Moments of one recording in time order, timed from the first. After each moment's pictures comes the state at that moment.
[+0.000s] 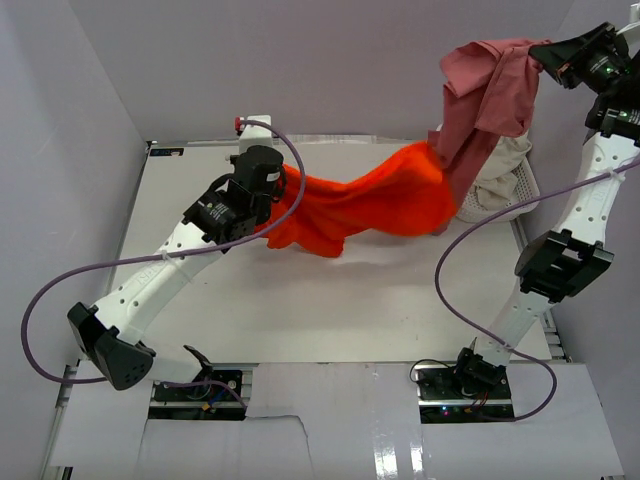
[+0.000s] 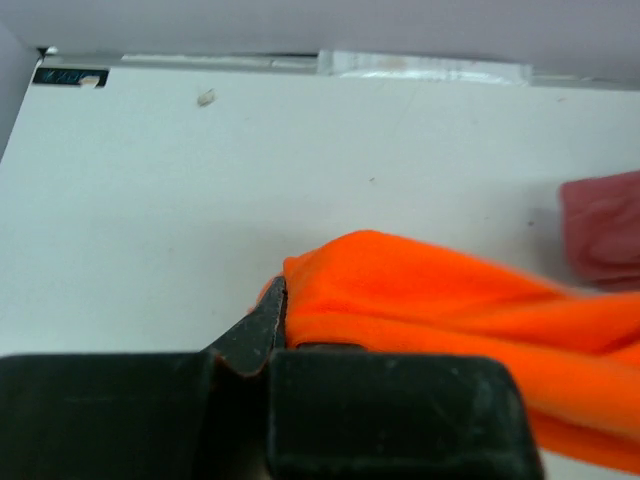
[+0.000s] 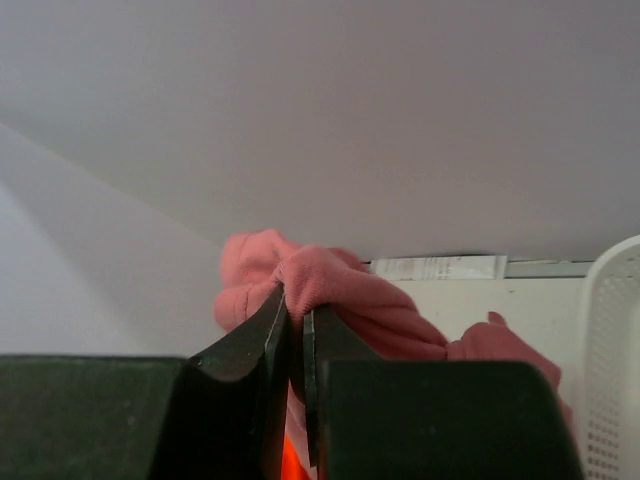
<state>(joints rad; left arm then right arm) -0.73 1.36 1.49 -0.54 -0.72 -0.29 -0.41 1.96 2.37 -0.28 -0.94 0.88</state>
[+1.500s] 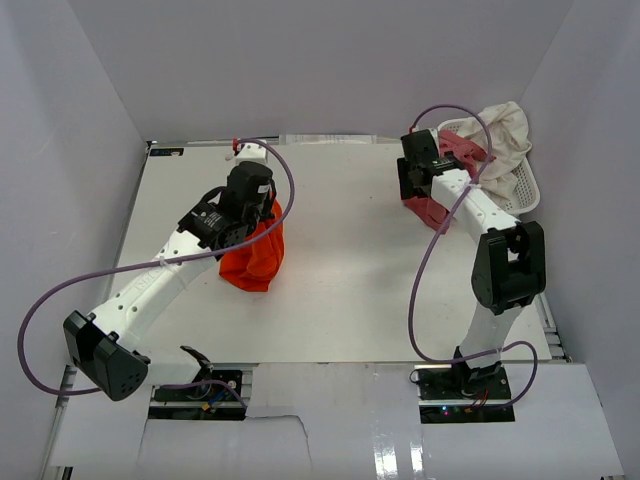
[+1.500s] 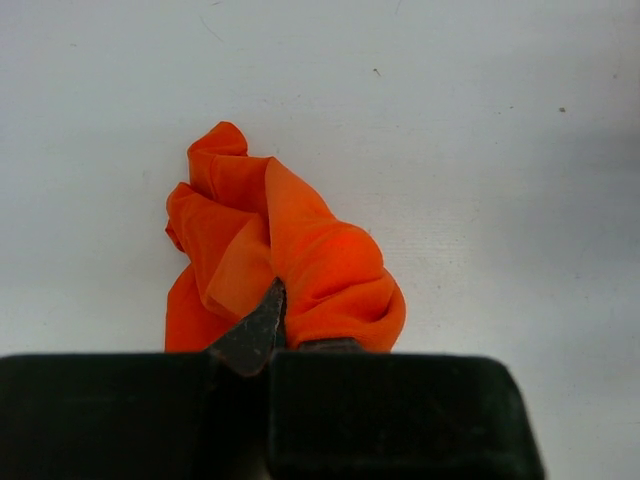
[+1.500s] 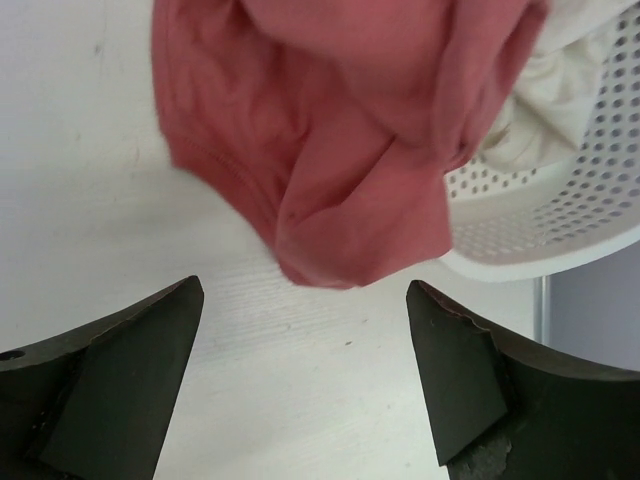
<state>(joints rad) -0.63 1.30 1.33 -0.62 -0.51 -0.33 0.30 1.82 1.56 -0.62 0.52 0.08</state>
